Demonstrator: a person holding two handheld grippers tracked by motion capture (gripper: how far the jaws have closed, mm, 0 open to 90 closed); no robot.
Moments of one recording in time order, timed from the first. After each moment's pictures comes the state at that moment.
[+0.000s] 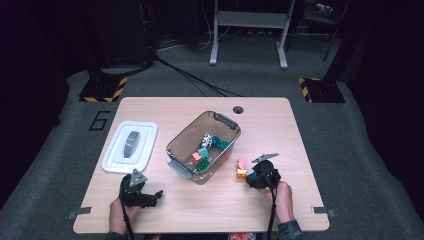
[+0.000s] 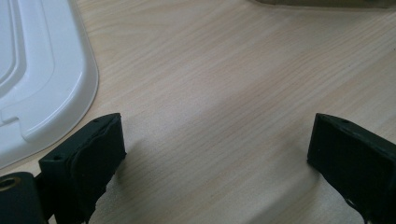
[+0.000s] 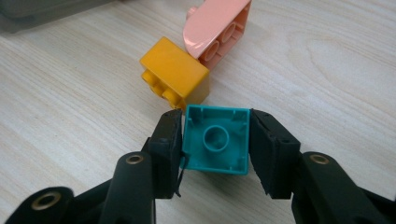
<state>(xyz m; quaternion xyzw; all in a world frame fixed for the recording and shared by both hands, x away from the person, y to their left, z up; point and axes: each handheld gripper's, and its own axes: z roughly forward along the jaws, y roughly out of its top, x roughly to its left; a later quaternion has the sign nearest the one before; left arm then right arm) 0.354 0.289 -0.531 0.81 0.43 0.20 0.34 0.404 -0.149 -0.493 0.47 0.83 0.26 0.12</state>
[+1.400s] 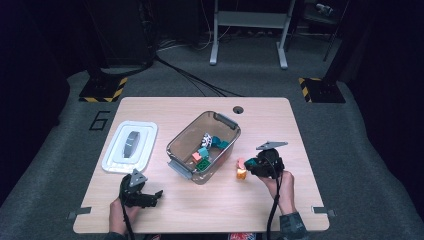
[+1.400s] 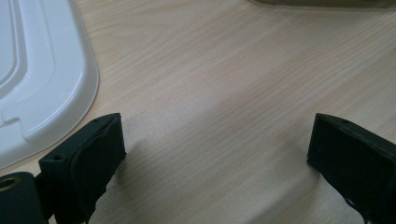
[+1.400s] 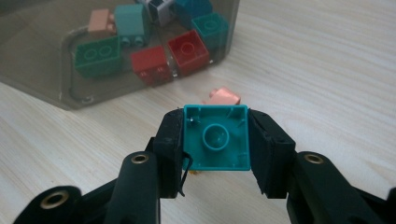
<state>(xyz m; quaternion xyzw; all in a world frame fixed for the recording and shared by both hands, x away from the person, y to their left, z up) 0.354 0.289 -0.531 0.81 0.43 0.20 0.34 0.414 -0.152 -0.445 0.45 0.81 0.34 0.13</state>
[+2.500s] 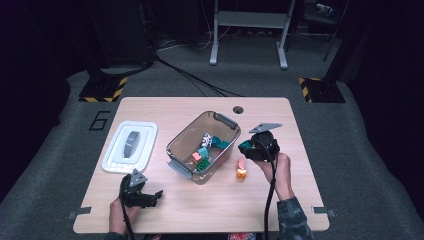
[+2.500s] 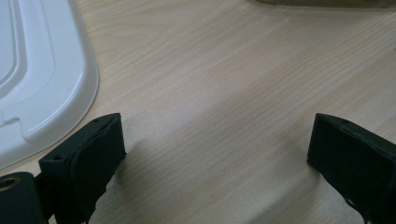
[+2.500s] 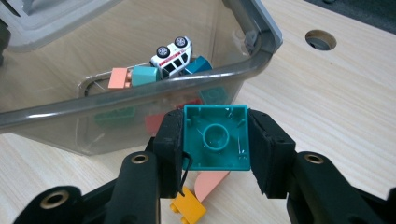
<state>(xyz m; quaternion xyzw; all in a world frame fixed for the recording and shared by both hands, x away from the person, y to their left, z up) 0.354 0.289 -0.531 0.81 0.43 0.20 0.34 0.433 -0.127 -0.388 0.41 0.82 0.36 0.17</state>
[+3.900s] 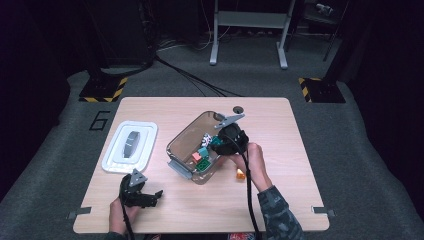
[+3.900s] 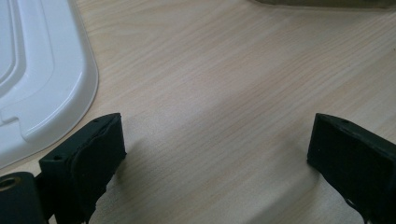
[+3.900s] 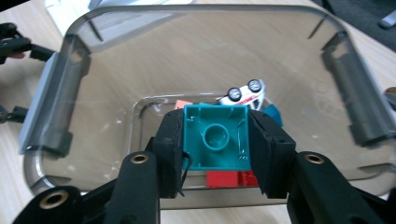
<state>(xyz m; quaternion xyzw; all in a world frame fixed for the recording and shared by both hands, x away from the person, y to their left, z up) 0.354 0.289 -0.531 0.81 0.43 0.20 0.34 0.448 -0.044 -0.373 0.32 0.87 0.35 0.15</state>
